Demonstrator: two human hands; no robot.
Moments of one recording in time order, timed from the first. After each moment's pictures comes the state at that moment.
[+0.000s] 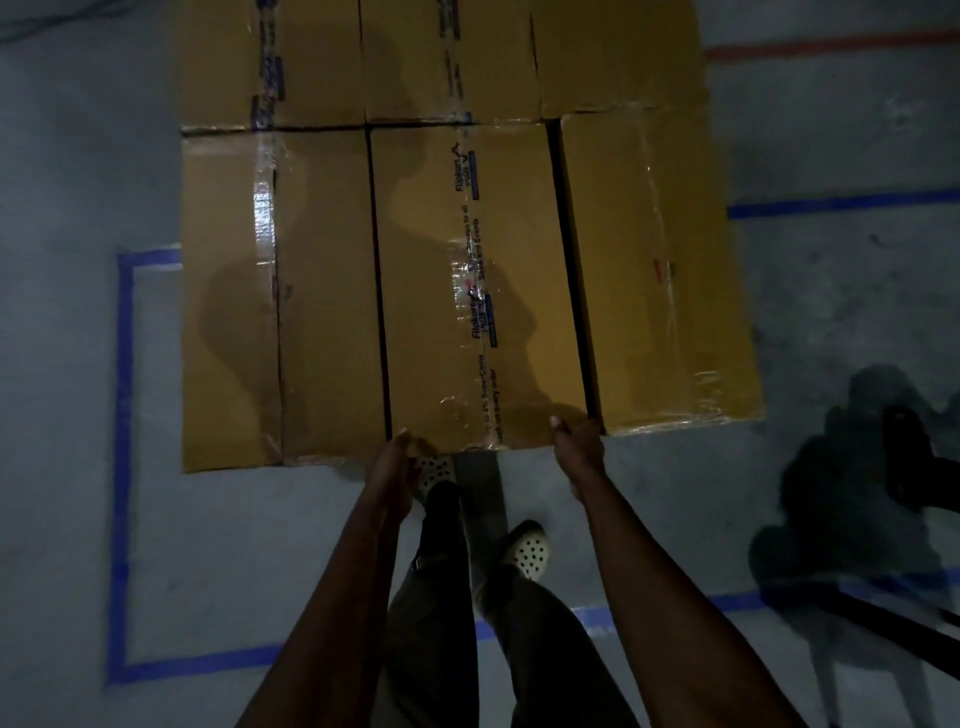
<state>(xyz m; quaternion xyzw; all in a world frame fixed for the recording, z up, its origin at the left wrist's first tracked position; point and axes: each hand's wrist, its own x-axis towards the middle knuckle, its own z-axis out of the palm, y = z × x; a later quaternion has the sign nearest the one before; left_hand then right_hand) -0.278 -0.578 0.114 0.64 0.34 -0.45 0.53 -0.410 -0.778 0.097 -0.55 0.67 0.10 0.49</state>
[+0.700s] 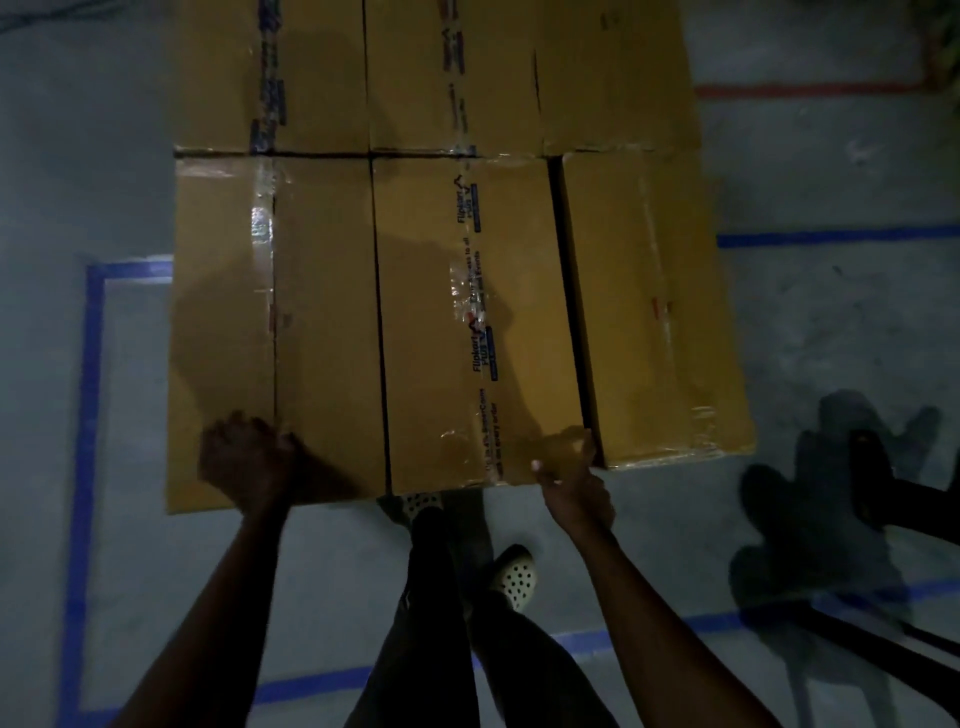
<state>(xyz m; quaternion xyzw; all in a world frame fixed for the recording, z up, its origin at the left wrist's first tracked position) -0.150 -0.493 0.095 0.99 0.04 -0.10 0.11 -0.407 -0.762 0.120 -0.70 0.61 0.23 0.30</state>
